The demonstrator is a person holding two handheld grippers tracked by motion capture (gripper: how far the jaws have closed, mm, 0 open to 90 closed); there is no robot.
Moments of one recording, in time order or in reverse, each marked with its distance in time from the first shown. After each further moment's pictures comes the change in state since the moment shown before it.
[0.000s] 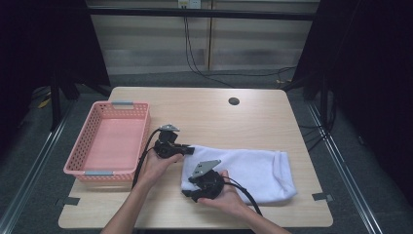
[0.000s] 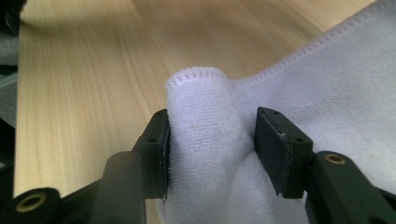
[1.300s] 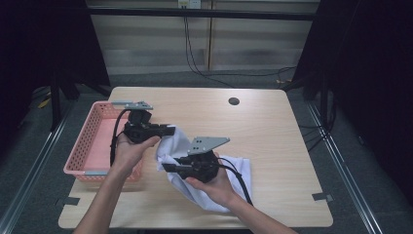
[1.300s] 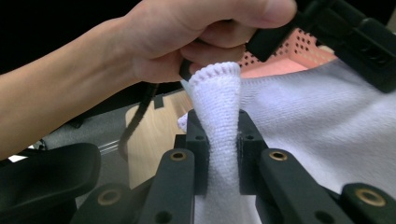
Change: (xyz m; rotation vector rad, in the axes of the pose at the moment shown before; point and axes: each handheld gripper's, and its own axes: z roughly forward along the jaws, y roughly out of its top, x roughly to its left) left arm -0.033 0.049 -0.113 -0.107 0.094 0.053; right arm 0.023 0.090 -0.067 -0.379 0.130 0.028
